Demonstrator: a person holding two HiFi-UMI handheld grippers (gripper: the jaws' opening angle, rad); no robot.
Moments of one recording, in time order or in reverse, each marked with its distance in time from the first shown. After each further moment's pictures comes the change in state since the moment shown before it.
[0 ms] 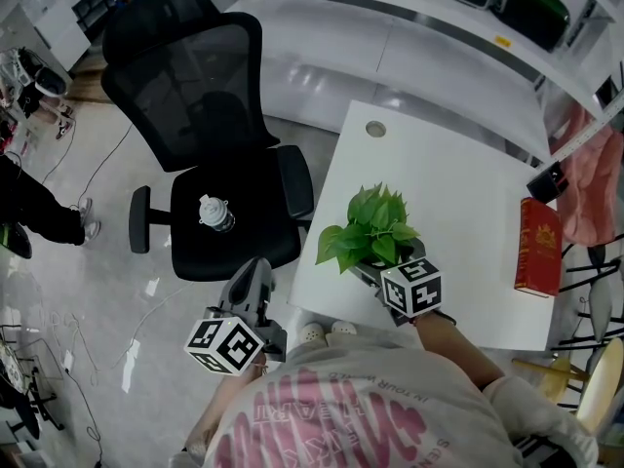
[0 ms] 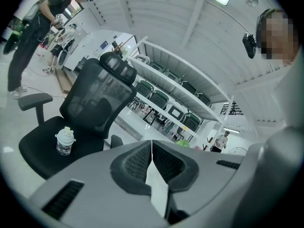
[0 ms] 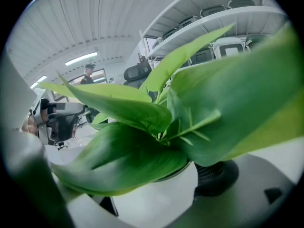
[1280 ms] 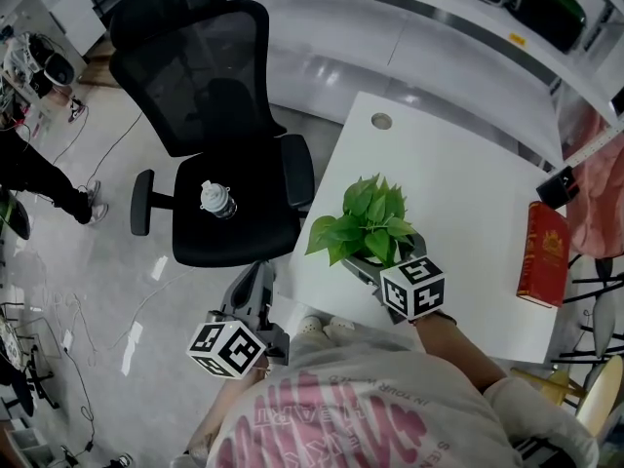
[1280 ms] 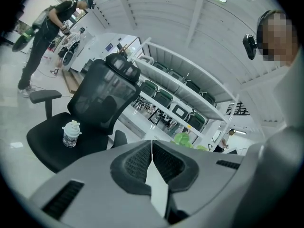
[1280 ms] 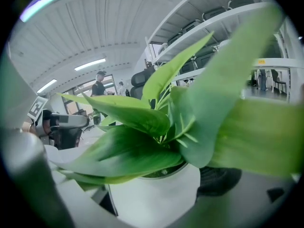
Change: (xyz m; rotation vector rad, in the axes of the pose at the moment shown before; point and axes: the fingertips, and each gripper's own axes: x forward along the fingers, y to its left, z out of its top) left arm -0.007 -0.012 -0.036 -0.023 -0.015 0.073; right arm -0.007 0.000 0.005 -0.026 -0.066 0.094
